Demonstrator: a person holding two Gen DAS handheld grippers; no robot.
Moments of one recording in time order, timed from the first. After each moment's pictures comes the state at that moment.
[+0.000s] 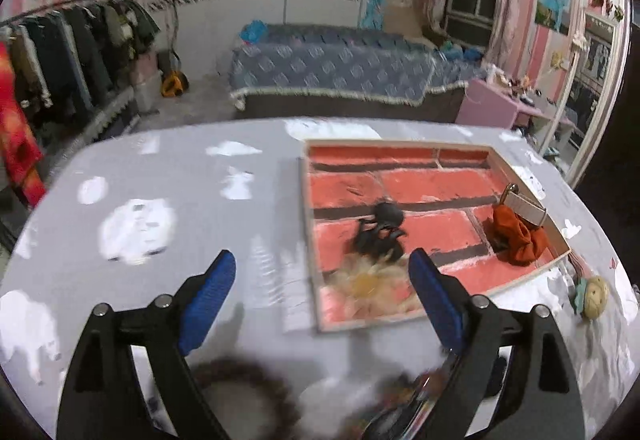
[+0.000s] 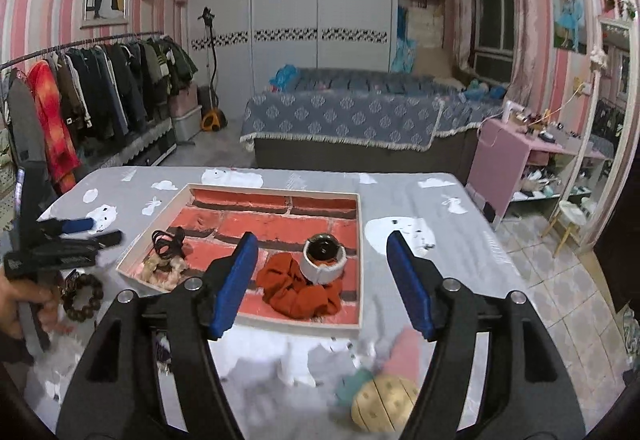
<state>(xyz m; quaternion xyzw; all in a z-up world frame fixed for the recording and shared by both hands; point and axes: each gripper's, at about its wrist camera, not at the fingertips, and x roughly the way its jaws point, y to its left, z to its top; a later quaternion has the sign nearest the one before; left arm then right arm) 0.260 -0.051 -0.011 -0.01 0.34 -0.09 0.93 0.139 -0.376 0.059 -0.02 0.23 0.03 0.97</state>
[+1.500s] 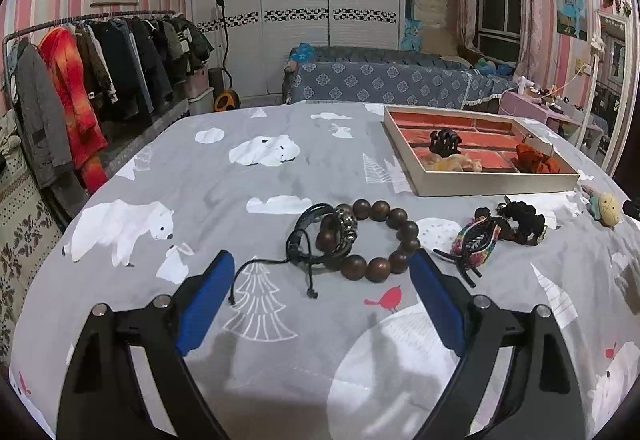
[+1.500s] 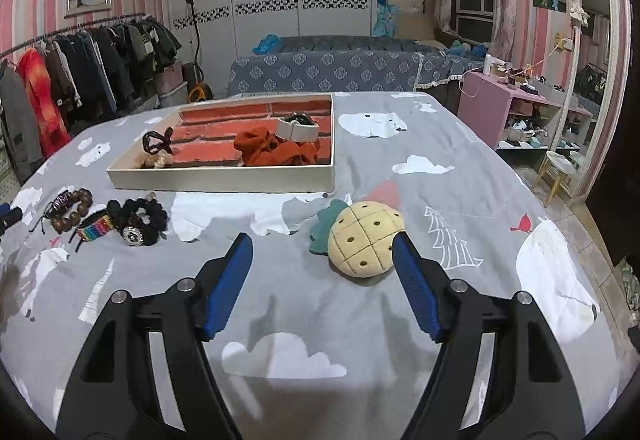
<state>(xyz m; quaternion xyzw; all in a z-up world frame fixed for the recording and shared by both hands) 0.109 0.029 -0.042 0.01 0.31 -0.02 0.95 0.069 -0.403 -0.041 0.00 0.29 0.00 0.96</state>
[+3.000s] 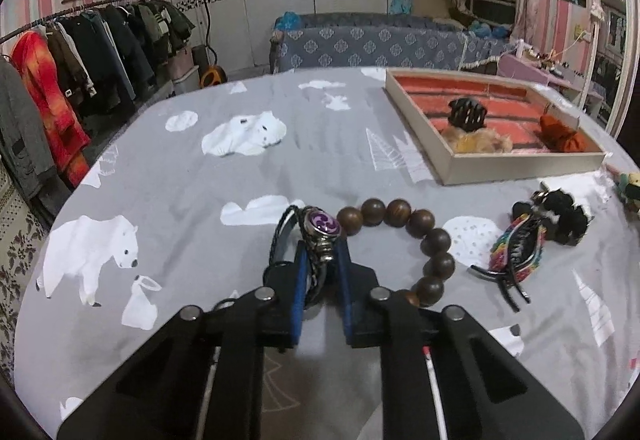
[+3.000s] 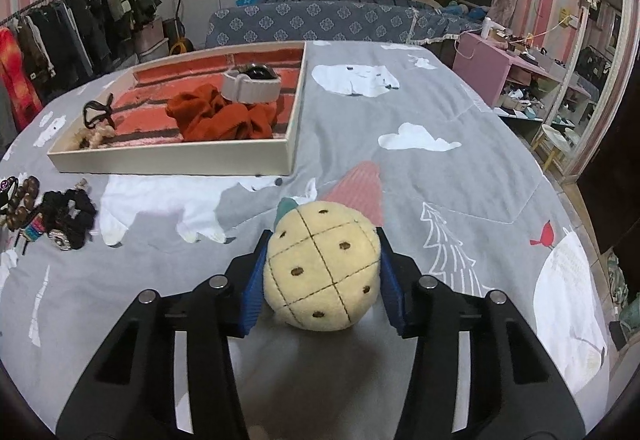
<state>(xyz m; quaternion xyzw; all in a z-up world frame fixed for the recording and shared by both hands) 0.176 0.035 -0.065 0.04 0.36 -0.04 0.93 0.132 -0.423 -0.061 -0.01 0.37 -0.02 0.93</state>
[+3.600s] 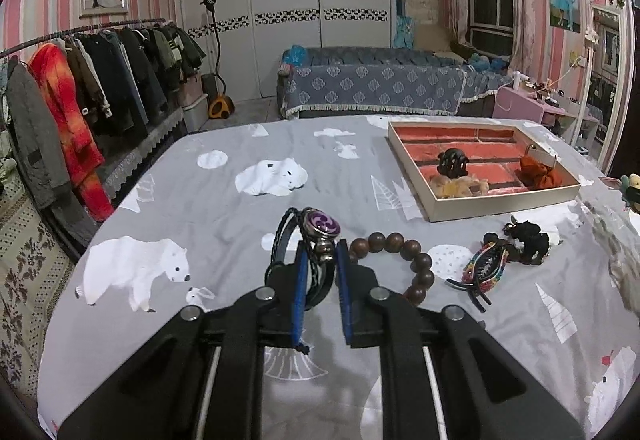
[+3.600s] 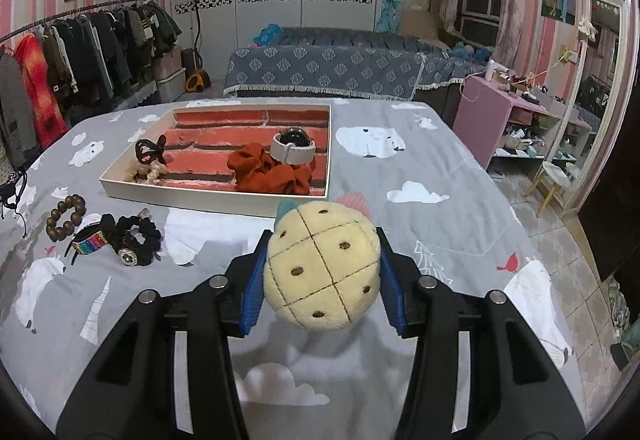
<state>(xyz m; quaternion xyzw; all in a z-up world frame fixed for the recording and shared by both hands) 0.130 0.050 -0.013 0.03 0.30 -0.03 0.95 0.081 -0.403 -0.003 -0.02 0.30 0.00 0.95</state>
